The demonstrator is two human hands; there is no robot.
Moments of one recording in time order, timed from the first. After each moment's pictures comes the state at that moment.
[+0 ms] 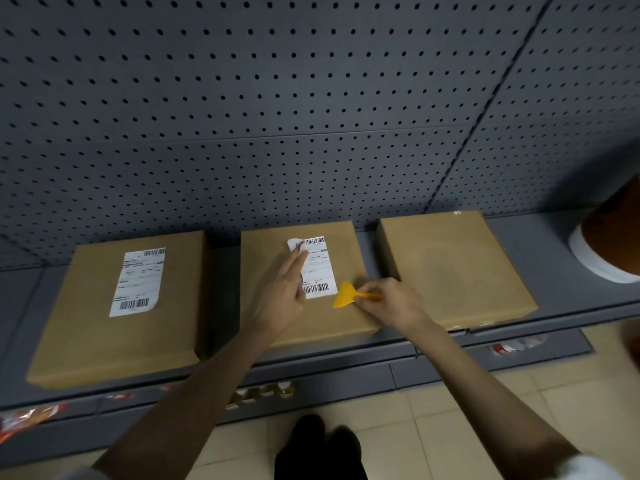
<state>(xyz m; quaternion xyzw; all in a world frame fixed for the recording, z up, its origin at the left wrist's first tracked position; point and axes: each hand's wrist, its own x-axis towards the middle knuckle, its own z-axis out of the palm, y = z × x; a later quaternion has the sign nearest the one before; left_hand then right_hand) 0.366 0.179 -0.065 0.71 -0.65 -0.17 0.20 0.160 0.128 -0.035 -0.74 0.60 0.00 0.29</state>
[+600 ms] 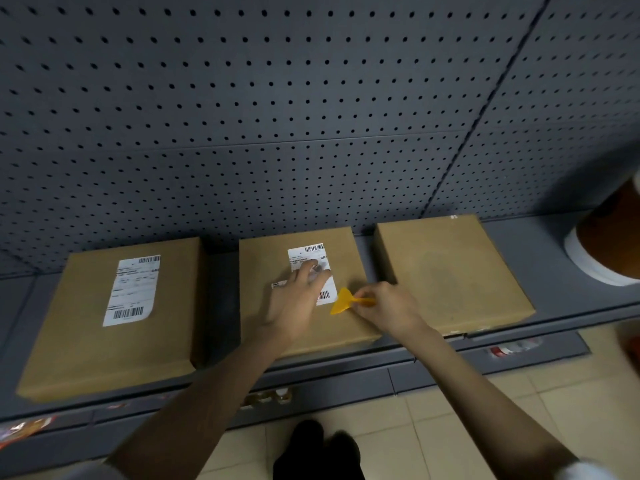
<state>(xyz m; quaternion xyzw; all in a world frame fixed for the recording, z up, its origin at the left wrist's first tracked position) 0.341 0.168 -0.057 0.69 -0.71 -0.07 0.05 0.166 0.129 -0.027 -0.76 0.60 0.01 0.26</state>
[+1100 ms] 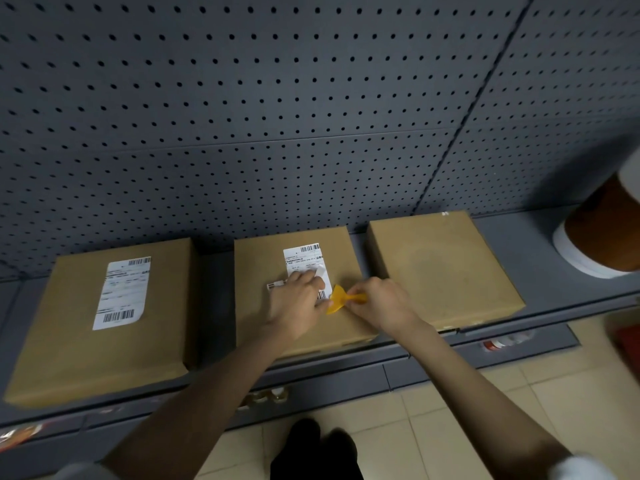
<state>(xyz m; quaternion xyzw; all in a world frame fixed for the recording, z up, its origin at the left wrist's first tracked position) 0.331 0.162 -0.055 0.70 -0.70 -0.12 0.01 0.169 0.131 -0.012 -0.79 0.57 0.04 0.21</state>
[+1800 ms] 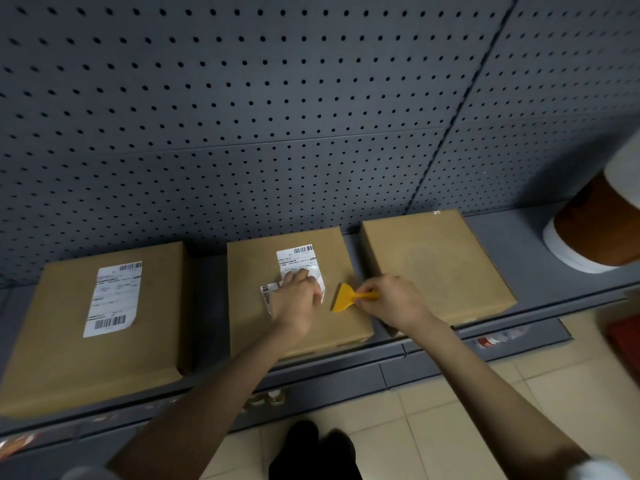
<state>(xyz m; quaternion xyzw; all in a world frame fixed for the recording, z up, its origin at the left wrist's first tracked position) 0.317 0.157 -0.056 0.75 -0.64 -0.16 0.08 0.144 0.123 -0.010 -0.76 0.59 0.02 0.26</state>
